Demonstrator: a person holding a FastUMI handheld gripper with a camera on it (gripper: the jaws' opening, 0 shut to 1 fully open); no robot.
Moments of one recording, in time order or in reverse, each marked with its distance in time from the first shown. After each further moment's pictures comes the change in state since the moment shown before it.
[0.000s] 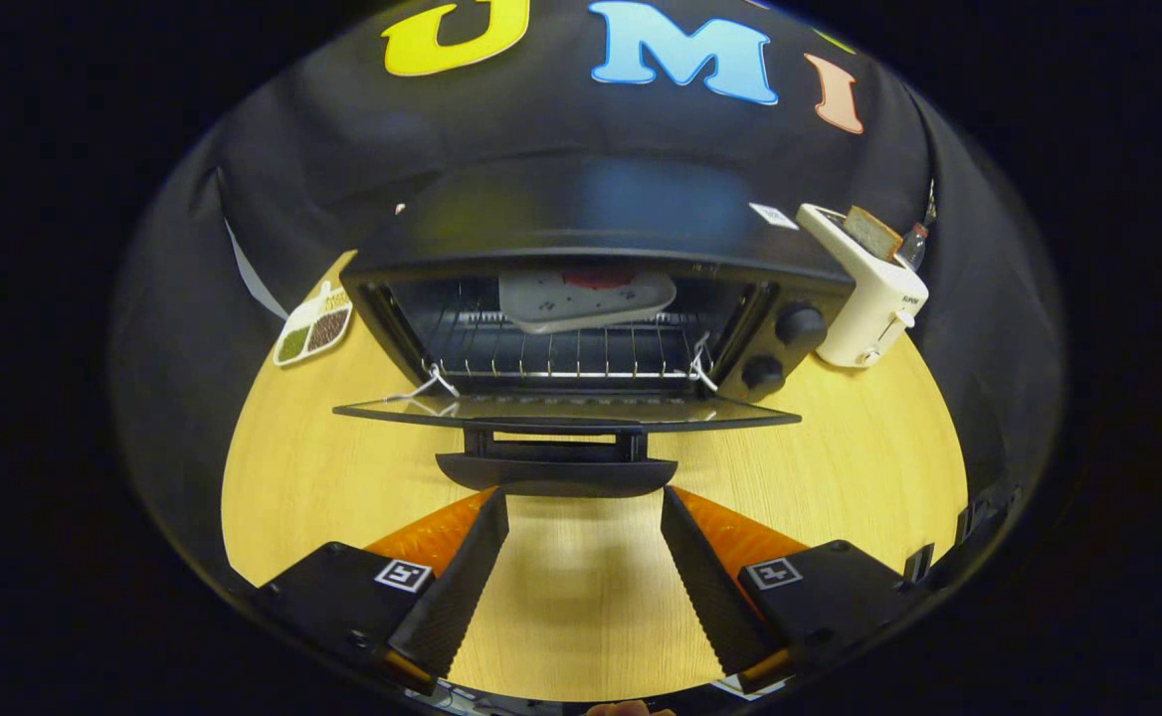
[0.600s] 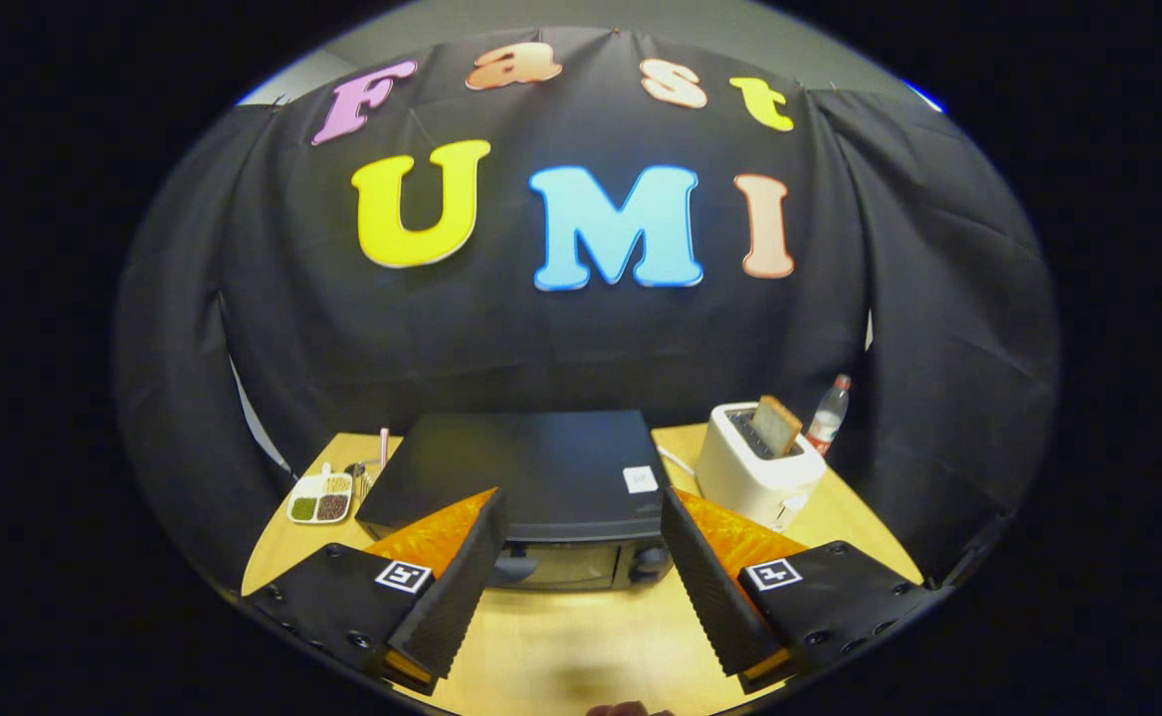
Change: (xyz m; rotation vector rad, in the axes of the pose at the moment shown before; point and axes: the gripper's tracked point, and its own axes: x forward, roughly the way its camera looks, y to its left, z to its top) arm -0.148 -0.095 0.161 -0.003 -0.574 -0.082
